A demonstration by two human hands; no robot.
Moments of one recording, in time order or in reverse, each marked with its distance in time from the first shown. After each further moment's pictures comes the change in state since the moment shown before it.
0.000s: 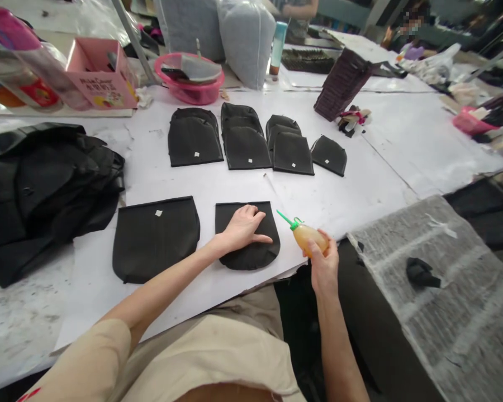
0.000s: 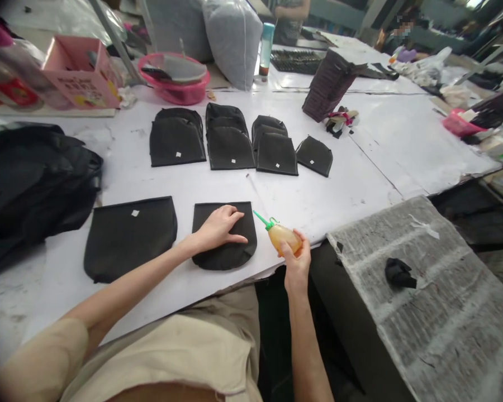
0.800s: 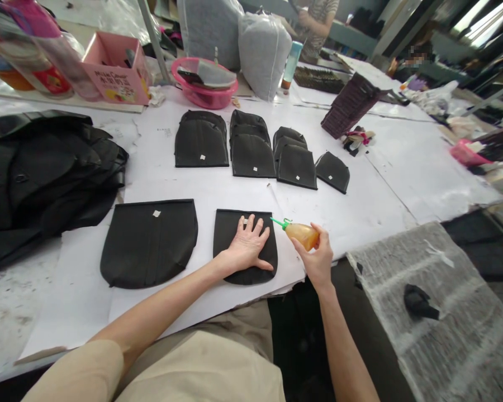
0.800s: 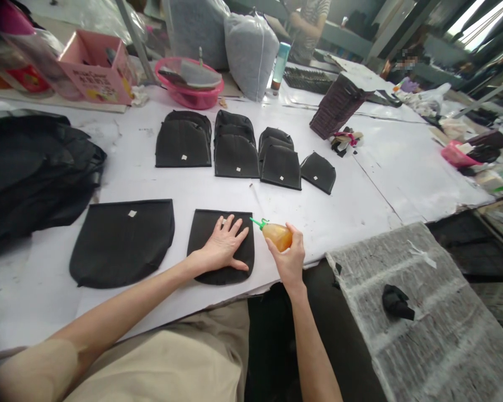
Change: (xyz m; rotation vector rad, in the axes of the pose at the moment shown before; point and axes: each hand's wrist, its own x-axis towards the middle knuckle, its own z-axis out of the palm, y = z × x) left_hand -0.004 0.019 0.029 0.141 -0.051 -0.045; right_hand 0.053 -0.010 0.019 -0.639 -0.188 -0.499
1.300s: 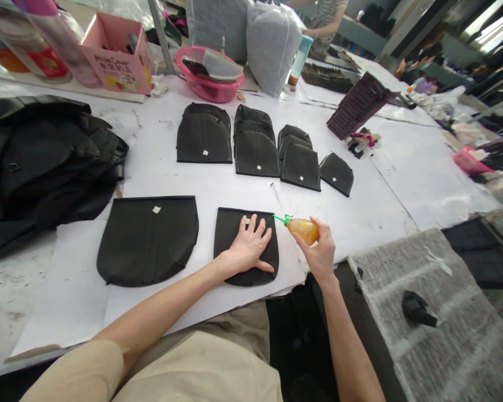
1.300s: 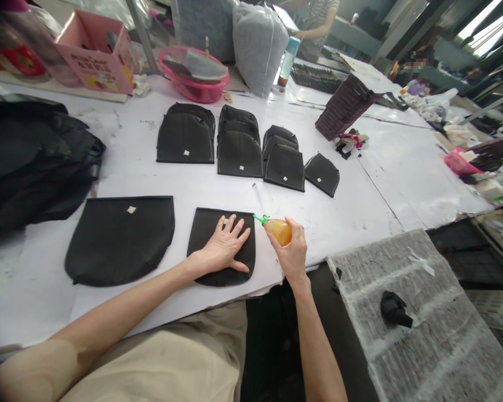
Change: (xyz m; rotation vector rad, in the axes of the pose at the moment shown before) left_hand 0.000 0.001 -0.001 -0.006 -0.019 0.018; right_hand 0.027 -0.001 0.003 -0.104 -0.066 -0.168
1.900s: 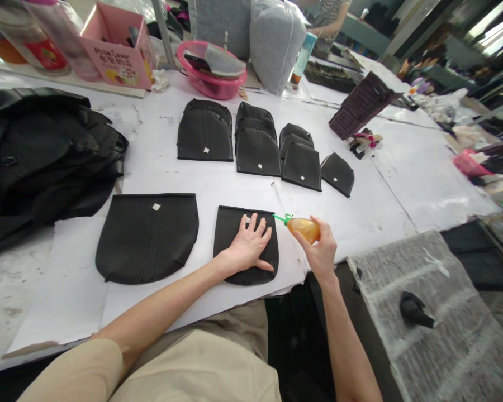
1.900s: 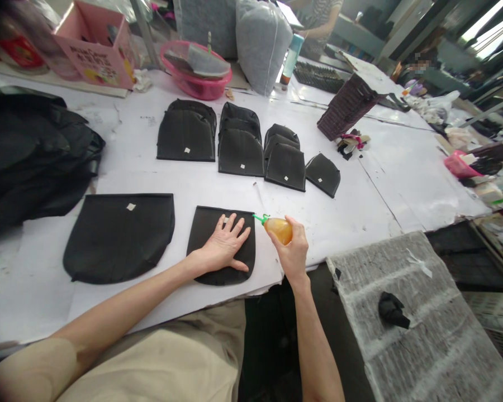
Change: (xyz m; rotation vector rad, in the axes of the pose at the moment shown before) left_hand -0.002 0.000 -0.003 0.065 0.009 0.005; right_hand 0.004 0.000 0.000 -0.054 0.019 -0.036
